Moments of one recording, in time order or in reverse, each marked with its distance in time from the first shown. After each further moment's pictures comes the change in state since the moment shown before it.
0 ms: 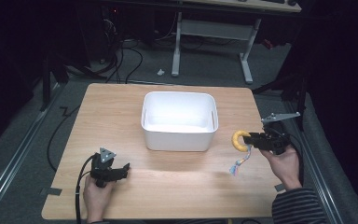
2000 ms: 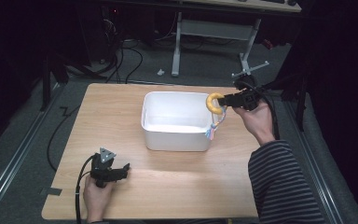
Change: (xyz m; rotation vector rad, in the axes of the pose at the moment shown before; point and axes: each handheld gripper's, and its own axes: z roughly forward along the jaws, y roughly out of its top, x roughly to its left) left arm 0.000 0.000 0.000 0.001 0.000 0.002; right arm 0.035 0.142 0.017 0.003 0.029 -0.051
